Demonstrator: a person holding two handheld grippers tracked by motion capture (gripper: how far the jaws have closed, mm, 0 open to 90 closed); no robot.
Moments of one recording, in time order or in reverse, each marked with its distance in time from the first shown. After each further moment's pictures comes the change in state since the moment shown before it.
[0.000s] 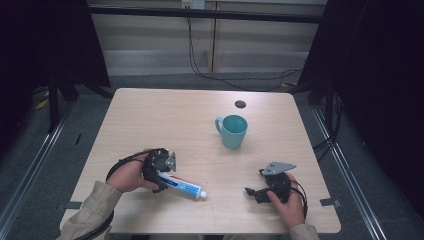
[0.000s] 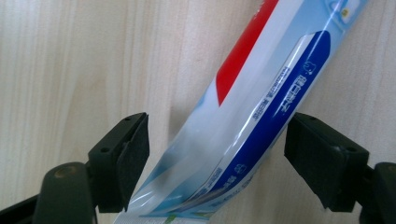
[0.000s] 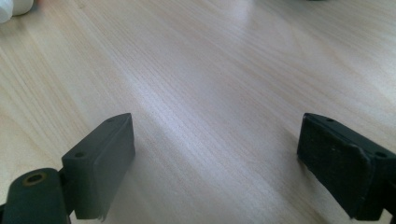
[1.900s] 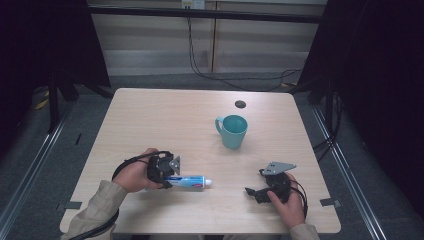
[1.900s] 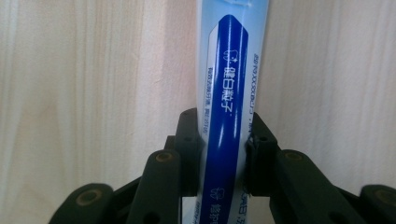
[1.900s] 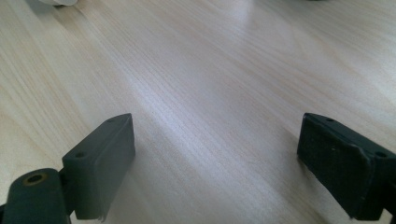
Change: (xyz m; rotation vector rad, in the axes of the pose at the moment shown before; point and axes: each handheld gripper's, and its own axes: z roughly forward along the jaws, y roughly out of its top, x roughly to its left) left arm -0.004 0.009 0.005 -0.019 -0.124 0.003; right arm 0.000 0.000 0.000 0.000 0.004 0.003
